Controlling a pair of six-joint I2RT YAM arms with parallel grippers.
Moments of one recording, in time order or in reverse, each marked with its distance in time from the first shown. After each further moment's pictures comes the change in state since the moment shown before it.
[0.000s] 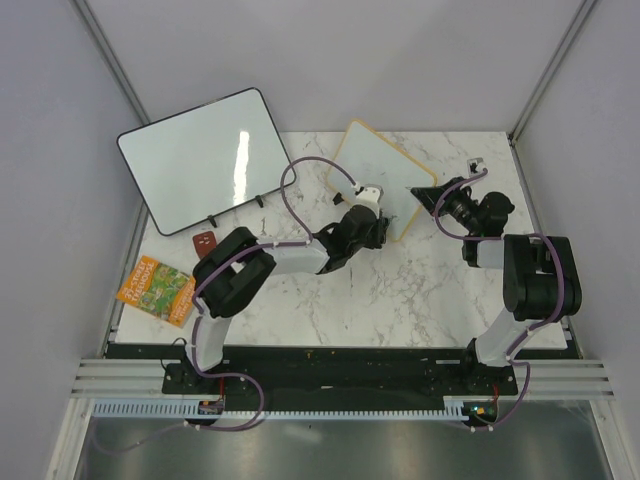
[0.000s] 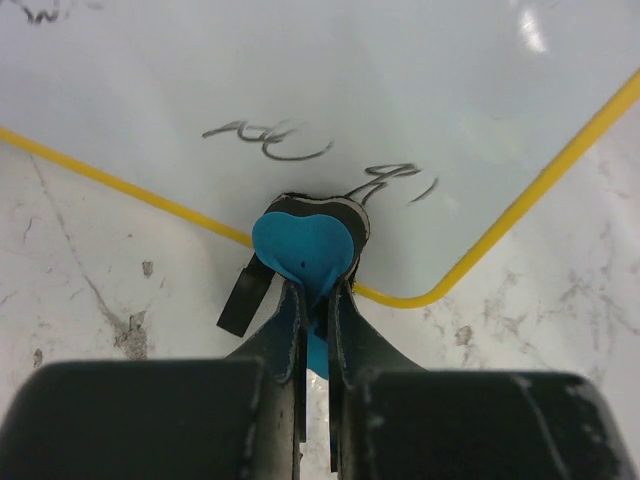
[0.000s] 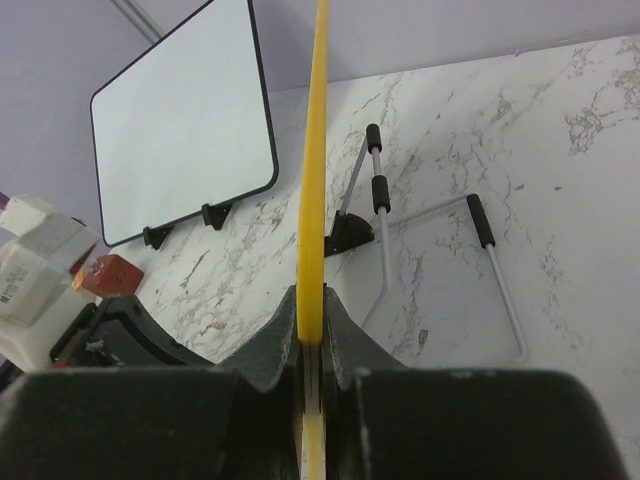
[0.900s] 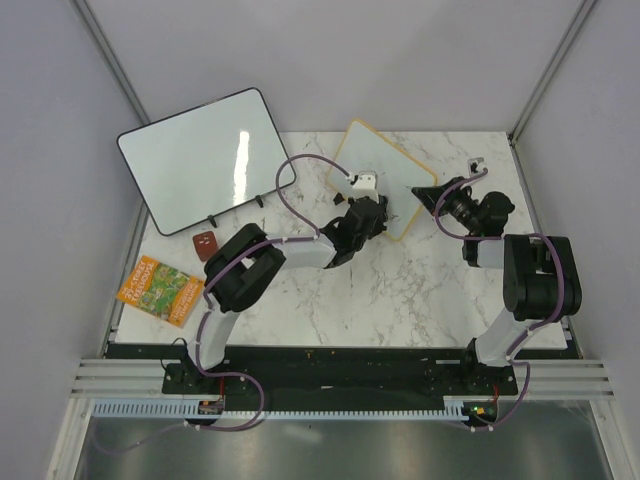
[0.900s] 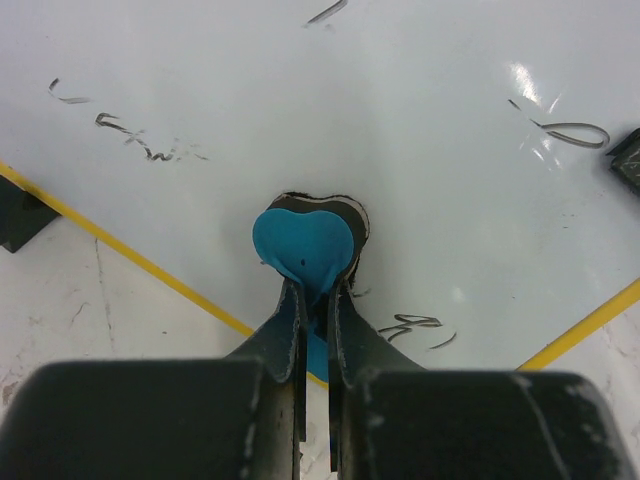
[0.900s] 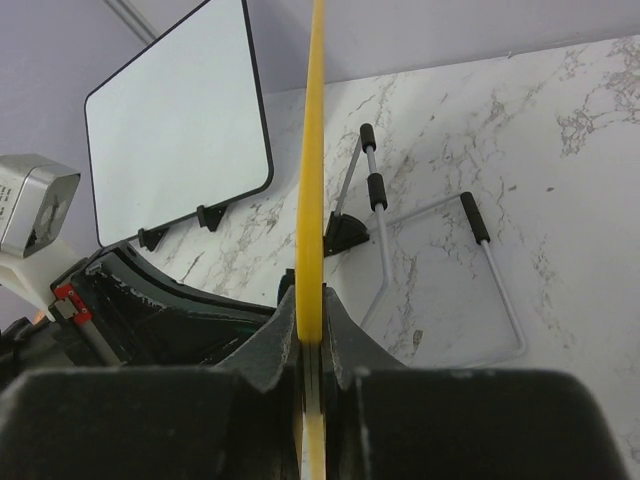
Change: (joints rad) left arm 0.013 0.071 0.088 0.145 -0.183 -0.044; right arm -0.001 0.000 0.000 -0.006 0.005 -0.003
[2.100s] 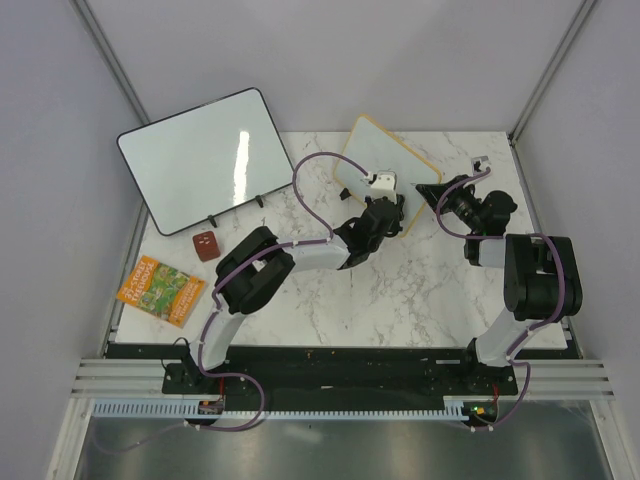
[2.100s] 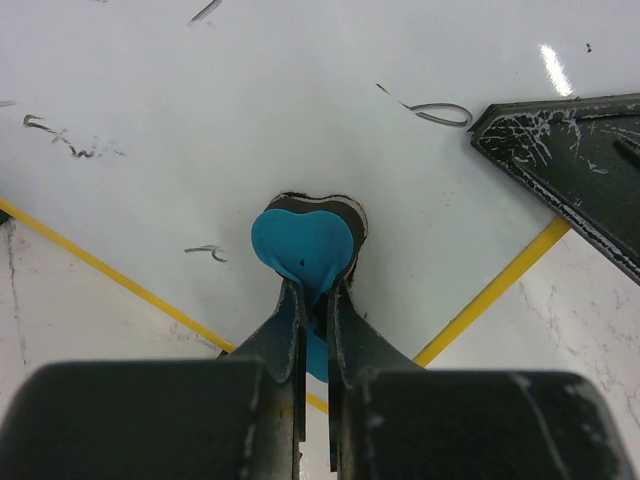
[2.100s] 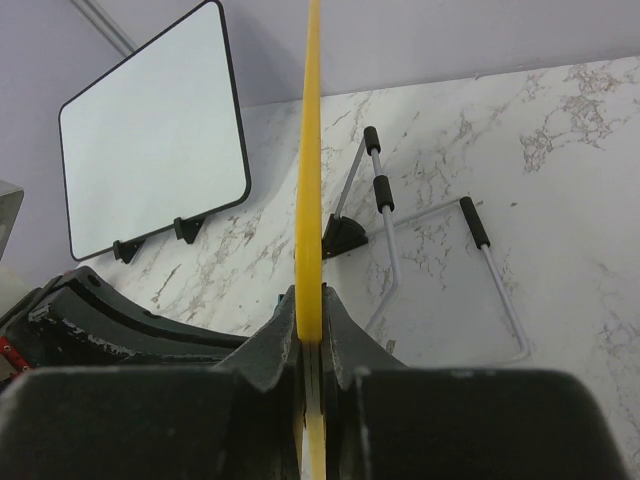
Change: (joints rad) left arm -0.063 0.058 0.131 -0.031 0.000 0.032; right arm -0.012 0.000 0.011 -0.002 0.033 -0.035
